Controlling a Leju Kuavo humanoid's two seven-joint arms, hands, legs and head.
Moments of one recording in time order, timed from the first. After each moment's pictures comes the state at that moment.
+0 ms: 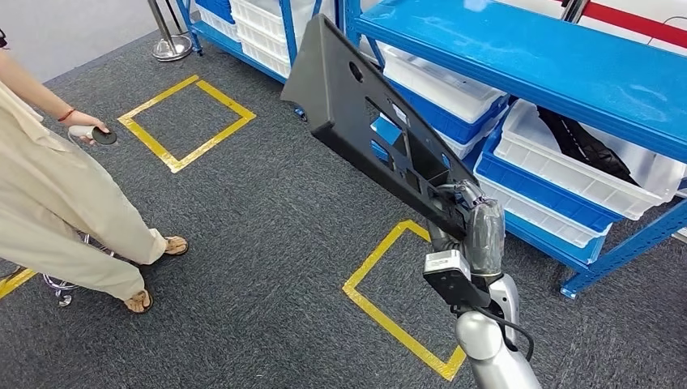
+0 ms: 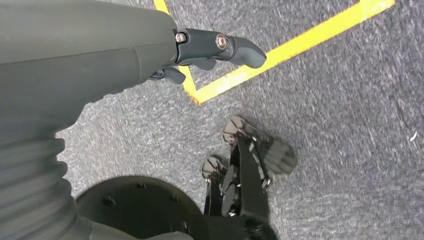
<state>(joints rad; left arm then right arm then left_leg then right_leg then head) -0.07 -0.13 0.82 -0.20 -0.27 0.12 -0.22 -0.14 -0.05 0.29 -1.68 0.65 -0.47 -0.38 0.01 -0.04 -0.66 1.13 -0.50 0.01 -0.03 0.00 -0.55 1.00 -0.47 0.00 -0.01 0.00</state>
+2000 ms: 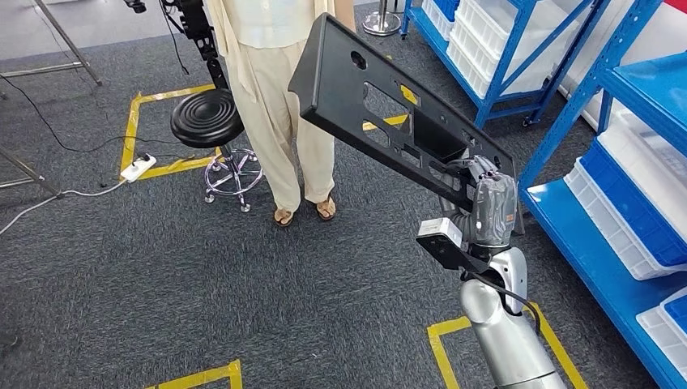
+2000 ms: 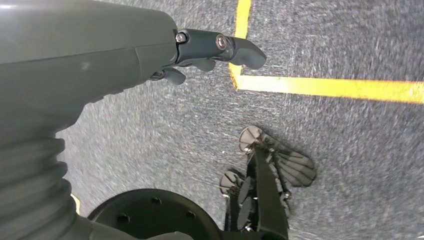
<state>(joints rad) -0.07 -0.14 0.83 -0.21 -0.36 0.17 -0.18 -0.32 -0.09 0.29 -1.46 0.76 -0.60 -0.36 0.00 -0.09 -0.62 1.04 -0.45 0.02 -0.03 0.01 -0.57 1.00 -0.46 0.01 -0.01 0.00</state>
